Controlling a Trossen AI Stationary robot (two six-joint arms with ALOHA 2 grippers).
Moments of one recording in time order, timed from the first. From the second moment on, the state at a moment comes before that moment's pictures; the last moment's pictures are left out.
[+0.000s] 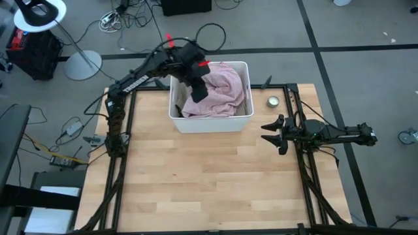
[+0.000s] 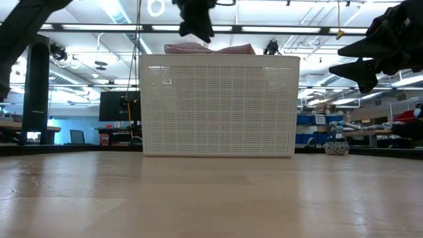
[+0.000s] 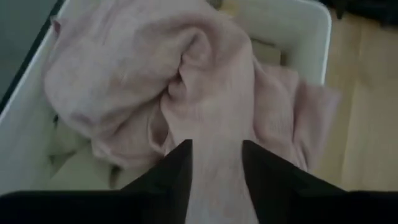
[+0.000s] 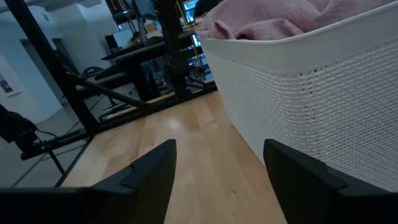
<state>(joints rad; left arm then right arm) 0.44 1.94 2.35 -1.34 0.09 0.07 0.05 0.03 0.09 -0.10 0.21 0.31</state>
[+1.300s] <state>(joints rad) 0.52 1.93 1.99 -1.18 0.12 0.08 0.05 0.03 0.09 -0.10 0.21 0.31</state>
